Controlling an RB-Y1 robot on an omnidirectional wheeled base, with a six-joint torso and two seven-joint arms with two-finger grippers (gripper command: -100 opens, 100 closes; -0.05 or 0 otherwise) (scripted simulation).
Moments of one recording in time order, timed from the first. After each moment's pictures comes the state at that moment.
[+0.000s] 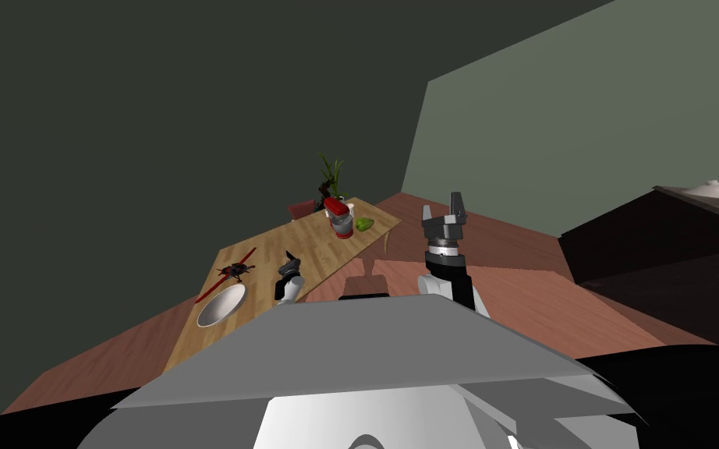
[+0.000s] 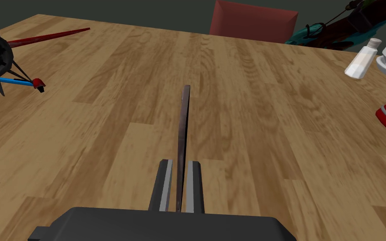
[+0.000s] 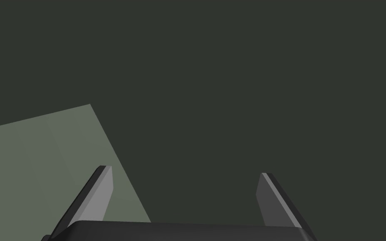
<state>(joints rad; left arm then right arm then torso) -0.03 0.19 0.26 -0.96 1.00 -0.42 0.91 0.51 0.01 0.03 -2.35 0.04 -0.44 -0.15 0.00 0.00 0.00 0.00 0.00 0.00</state>
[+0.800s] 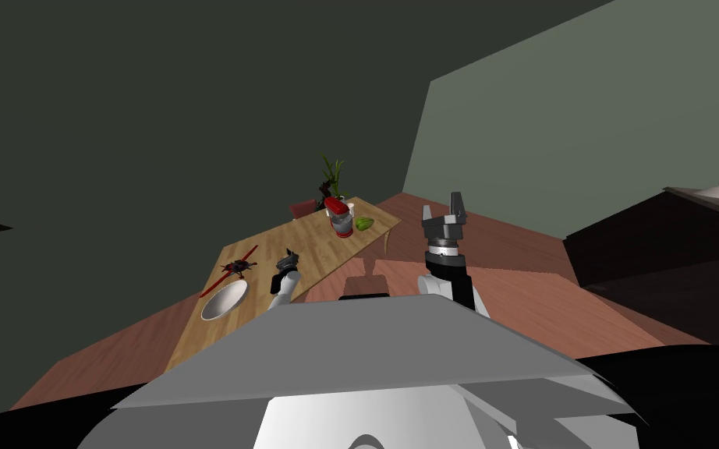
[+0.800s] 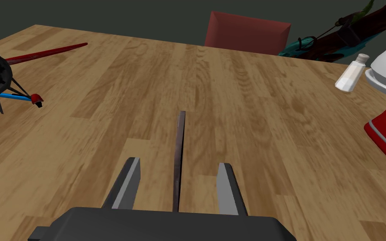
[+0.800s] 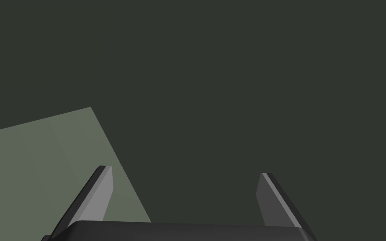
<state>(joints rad) -0.07 0.23 0.28 -0.98 1.02 -0.35 0.89 0.51 0.01 0.03 -2.35 0.04 -0.44 -0.15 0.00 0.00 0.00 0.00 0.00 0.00</state>
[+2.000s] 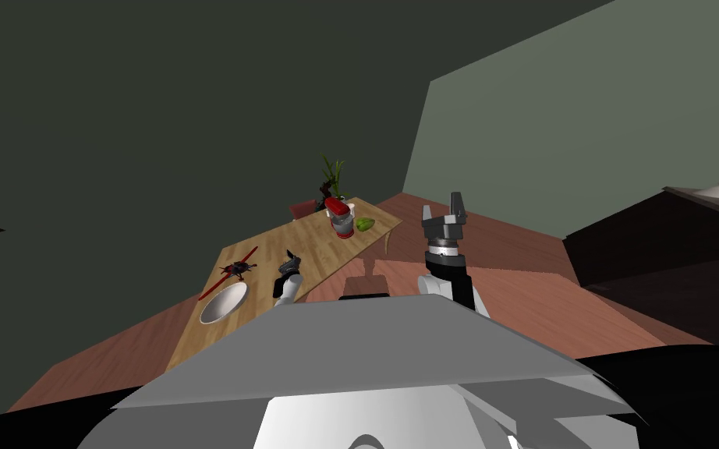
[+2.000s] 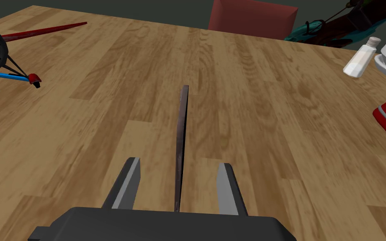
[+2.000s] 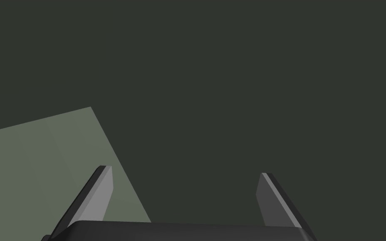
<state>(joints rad) -0.04 0.19 0.29 -0.97 1.03 -0.35 0.88 0.51 0.01 0.03 -2.35 0.04 -0.44 -0.15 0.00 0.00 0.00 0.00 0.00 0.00</state>
